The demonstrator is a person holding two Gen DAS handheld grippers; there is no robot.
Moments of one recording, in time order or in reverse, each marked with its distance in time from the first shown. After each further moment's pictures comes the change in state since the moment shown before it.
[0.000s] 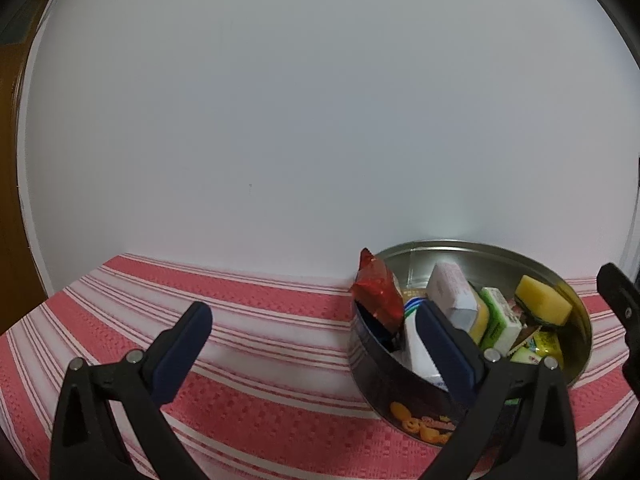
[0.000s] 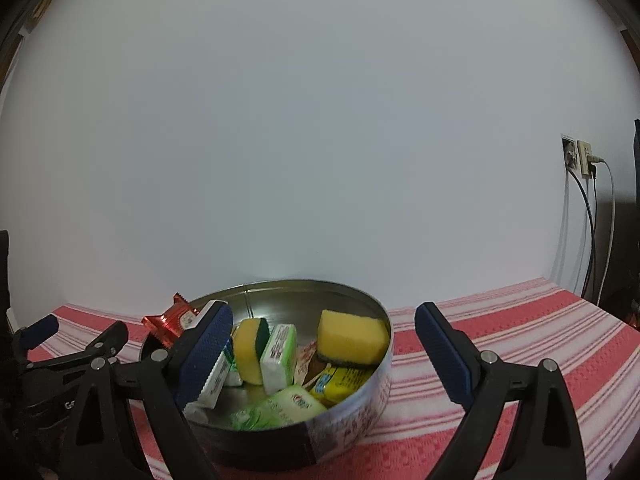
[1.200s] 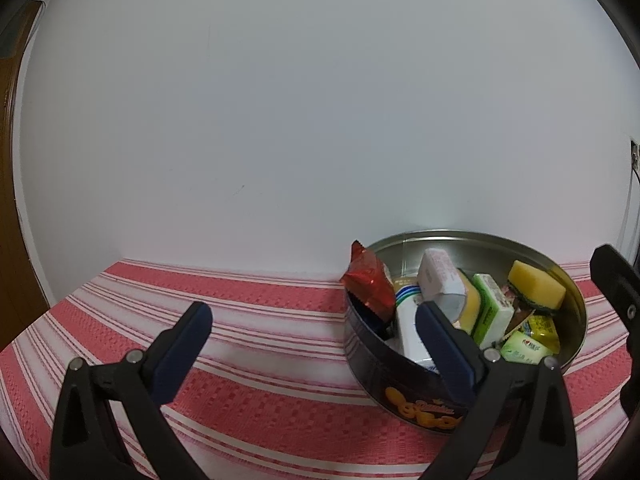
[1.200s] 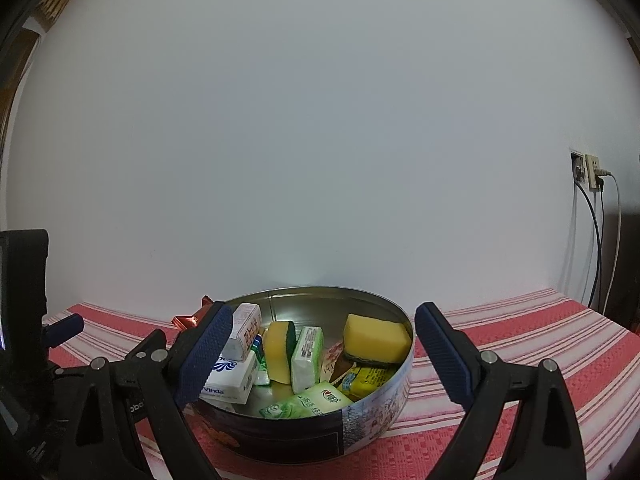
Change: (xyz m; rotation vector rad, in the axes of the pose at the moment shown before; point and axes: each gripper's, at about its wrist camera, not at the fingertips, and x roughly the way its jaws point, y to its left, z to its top) left arm -0.011 -0.007 0.002 0.043 0.011 0.009; right arm -0.033 0.018 0.014 -0.024 -0.050 0.045
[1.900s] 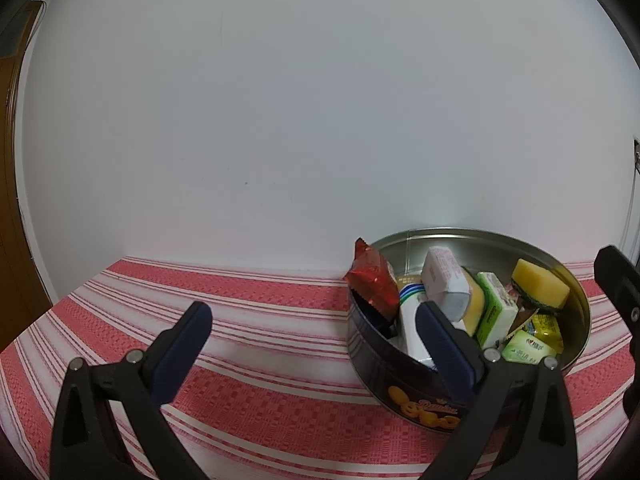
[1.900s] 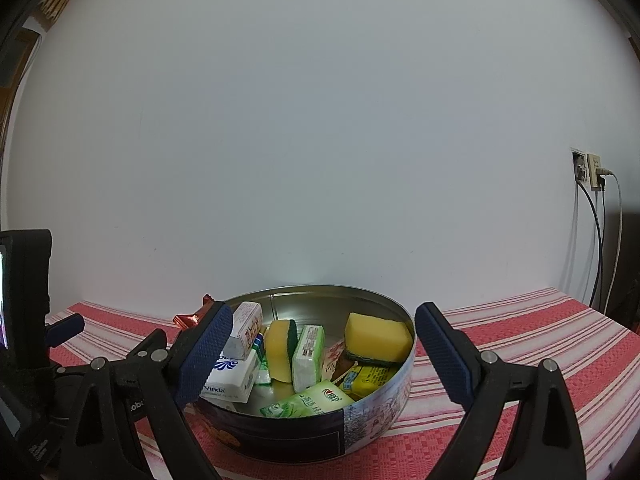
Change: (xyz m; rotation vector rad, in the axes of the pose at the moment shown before) left arm 0.001 0.002 0.001 0.002 0.011 0.003; right arm -0.011 -0.004 0.001 0.001 0.005 0.001
